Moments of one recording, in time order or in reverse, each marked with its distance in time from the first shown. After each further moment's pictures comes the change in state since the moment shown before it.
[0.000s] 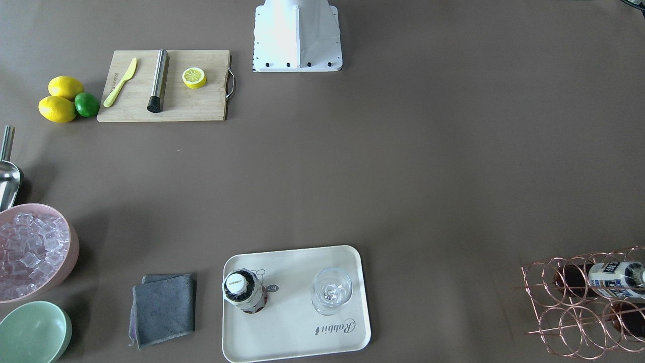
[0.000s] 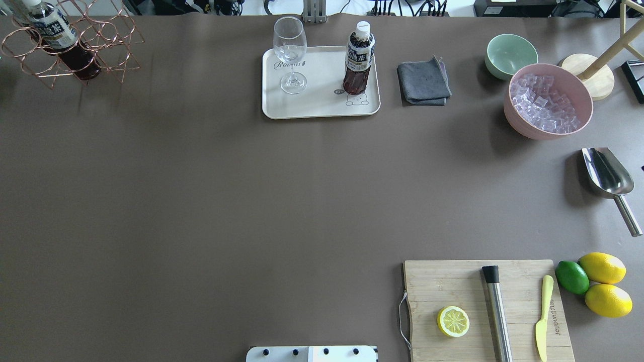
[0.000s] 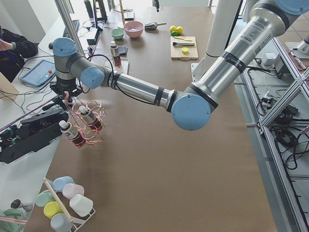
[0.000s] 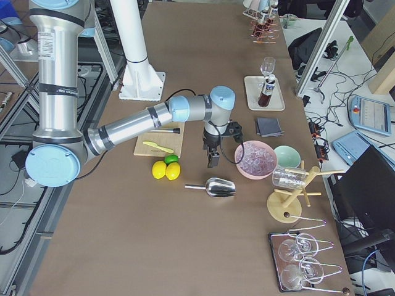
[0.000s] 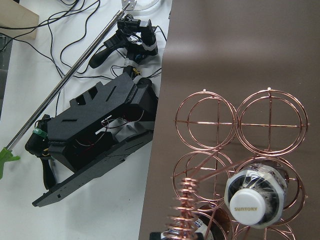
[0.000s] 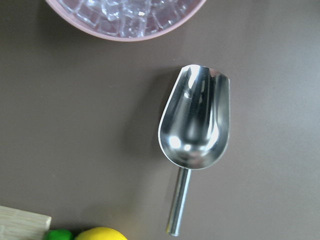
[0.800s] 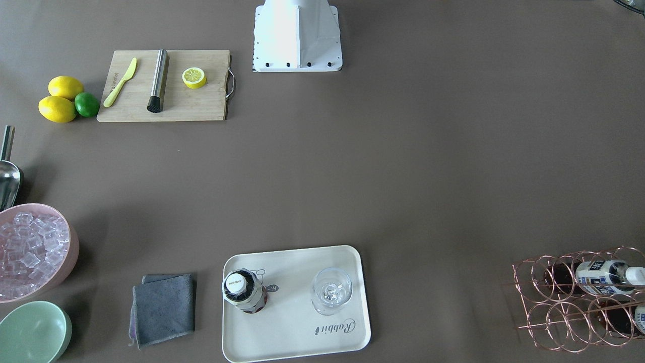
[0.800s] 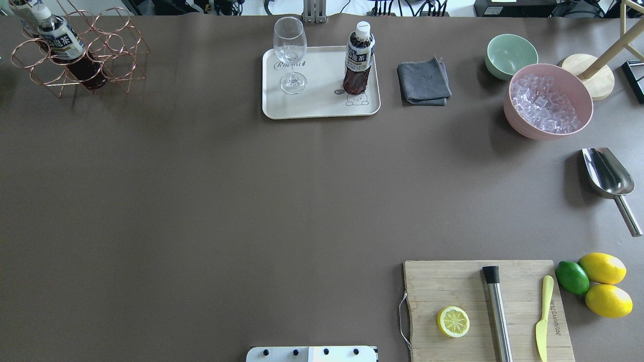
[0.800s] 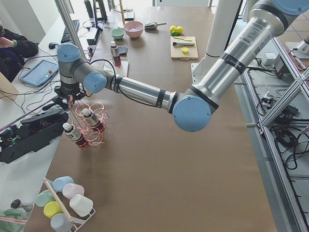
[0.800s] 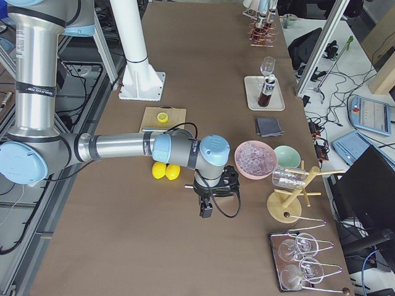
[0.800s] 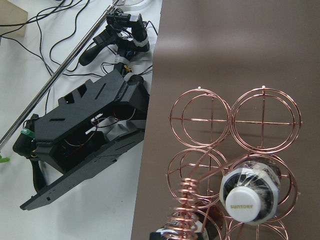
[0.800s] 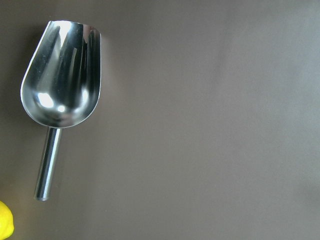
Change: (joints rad) left arm 0.028 0.023 0.004 -0.030 0.004 -0.003; right arm 0.309 -0.065 -0.229 0.058 0.000 -0.392
